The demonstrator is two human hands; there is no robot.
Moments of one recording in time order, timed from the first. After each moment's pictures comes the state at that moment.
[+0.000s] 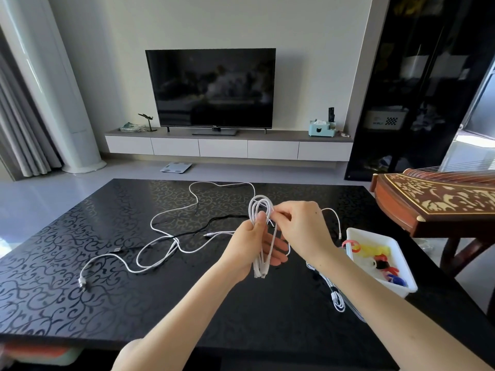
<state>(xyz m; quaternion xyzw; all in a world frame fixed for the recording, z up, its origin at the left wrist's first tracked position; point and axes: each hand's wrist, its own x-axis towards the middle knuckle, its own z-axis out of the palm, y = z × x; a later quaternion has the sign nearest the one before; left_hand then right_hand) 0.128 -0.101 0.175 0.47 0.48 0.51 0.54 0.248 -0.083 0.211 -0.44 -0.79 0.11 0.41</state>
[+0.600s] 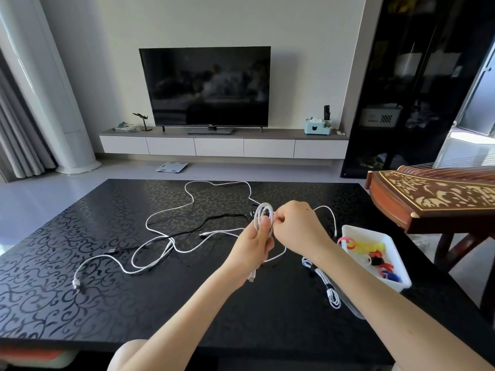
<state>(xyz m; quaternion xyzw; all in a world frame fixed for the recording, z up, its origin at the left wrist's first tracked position) 0.137 -0.101 0.162 0.57 0.52 0.47 0.43 0.251 -0.084 0.217 -0.53 -0.79 0.14 0.28</state>
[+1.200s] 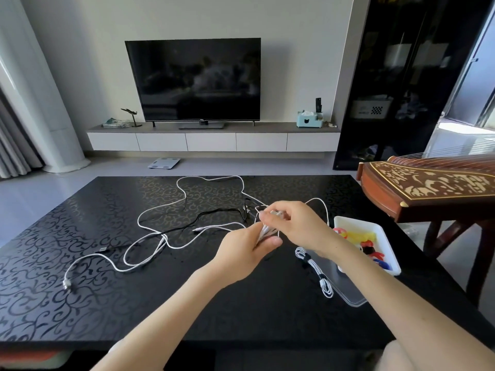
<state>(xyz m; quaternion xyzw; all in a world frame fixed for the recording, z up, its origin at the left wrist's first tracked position) 0.126 -0.109 0.162 0.78 0.54 0.28 0.14 0.280 -0.070 0.195 -0.42 -0.78 0.33 0.32</state>
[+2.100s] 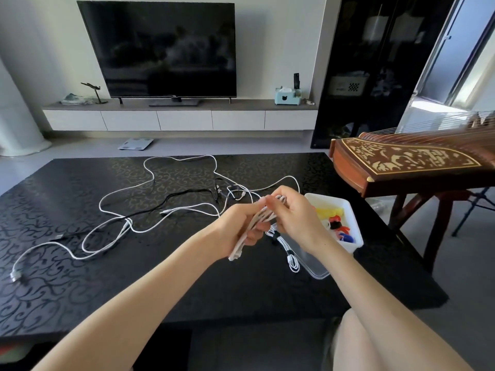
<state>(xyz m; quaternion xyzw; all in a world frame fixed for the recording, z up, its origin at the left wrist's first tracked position) 0.186 -0.082 0.165 0.46 0.39 0.33 0.73 0.333 -0.069 0.154 -0.44 -0.68 0.37 0.45</state>
